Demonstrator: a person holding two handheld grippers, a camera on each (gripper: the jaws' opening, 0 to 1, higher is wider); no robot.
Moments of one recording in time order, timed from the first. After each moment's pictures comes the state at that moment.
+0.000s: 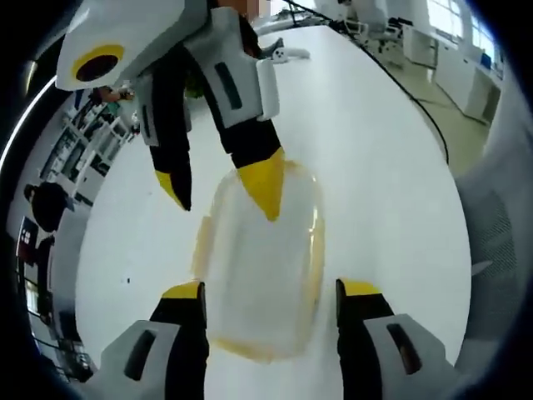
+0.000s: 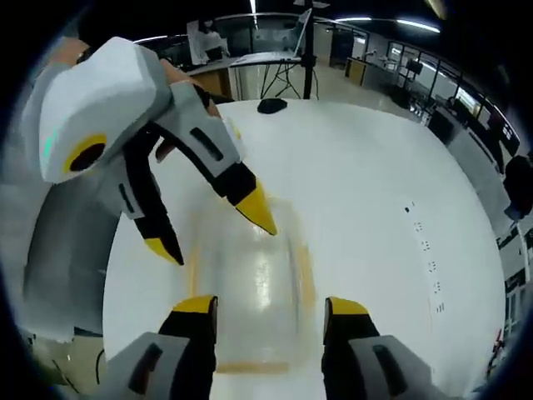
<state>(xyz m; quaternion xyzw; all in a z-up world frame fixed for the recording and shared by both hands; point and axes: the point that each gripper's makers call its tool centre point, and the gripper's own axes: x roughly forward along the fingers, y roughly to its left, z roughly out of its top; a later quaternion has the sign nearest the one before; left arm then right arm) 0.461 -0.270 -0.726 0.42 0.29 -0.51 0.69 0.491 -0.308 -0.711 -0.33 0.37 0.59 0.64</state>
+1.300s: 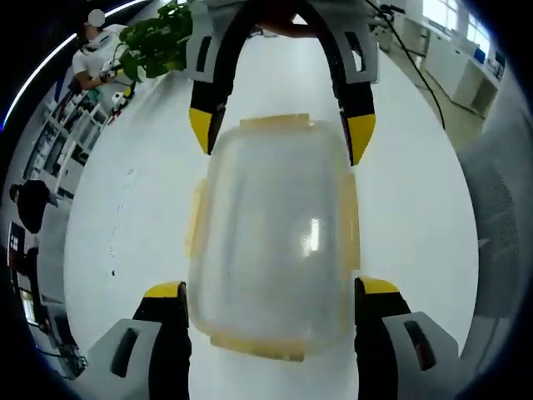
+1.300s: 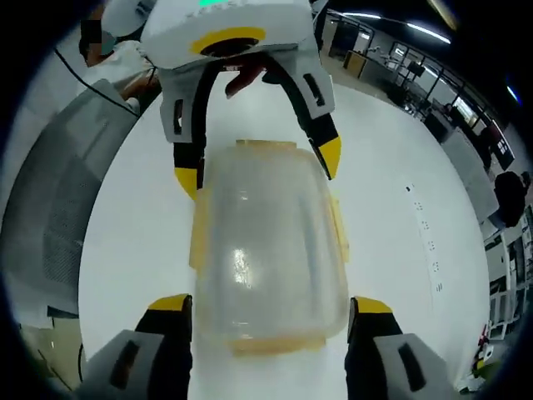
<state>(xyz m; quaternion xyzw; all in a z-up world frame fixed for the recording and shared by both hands) 0.483 -0.256 -0.760 0.45 0.34 -0.53 0.64 0.472 -0.332 -0.752 -0.39 0.36 0.55 0.64</state>
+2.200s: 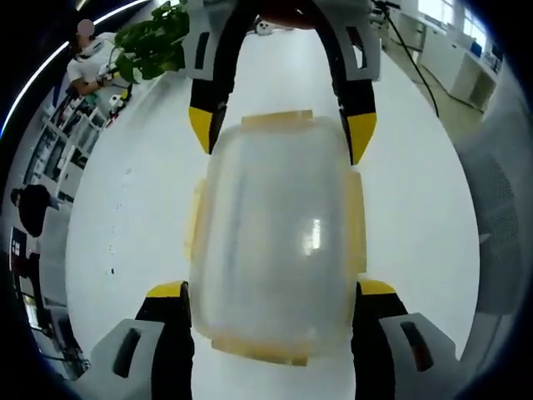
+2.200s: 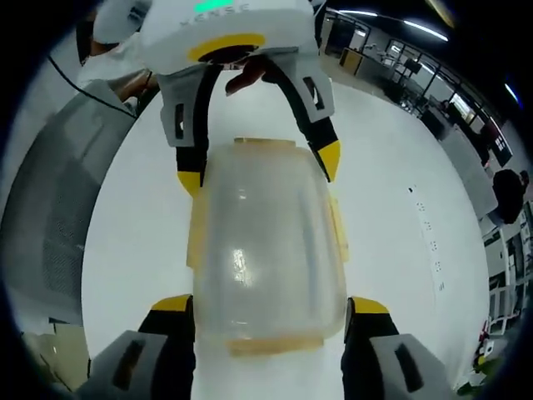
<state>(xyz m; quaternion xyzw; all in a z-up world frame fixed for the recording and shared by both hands) 0.472 -0.242 -0.760 0.45 0.34 -0.53 0.64 0.458 -0.319 -0.752 -0.39 0.37 0.54 0.64</state>
